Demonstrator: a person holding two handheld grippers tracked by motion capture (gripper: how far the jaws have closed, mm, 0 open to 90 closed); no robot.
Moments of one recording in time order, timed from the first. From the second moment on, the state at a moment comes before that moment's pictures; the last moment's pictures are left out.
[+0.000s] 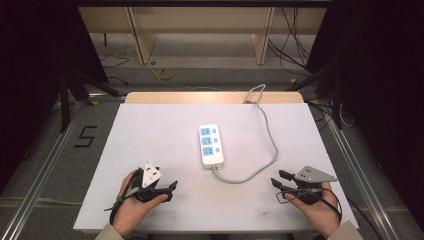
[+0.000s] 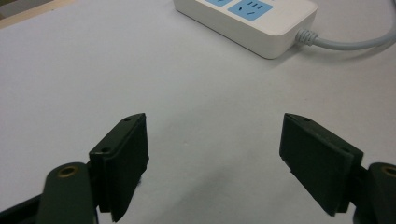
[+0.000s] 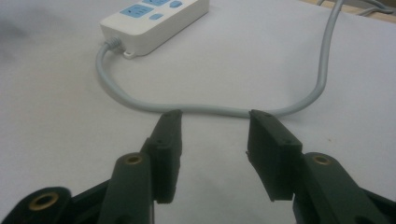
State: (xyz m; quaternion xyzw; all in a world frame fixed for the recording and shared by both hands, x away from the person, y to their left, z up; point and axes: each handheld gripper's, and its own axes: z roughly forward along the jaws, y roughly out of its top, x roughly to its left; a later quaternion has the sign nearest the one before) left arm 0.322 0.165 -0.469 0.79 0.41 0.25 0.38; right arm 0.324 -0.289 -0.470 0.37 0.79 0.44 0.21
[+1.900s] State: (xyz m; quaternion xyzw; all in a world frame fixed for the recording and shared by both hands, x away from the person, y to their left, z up) left arm 0.323 0.164 -0.471 0.79 0.41 0.26 0.37; right arm 0.358 -0.227 -0.438 0.32 0.83 0.41 0.18
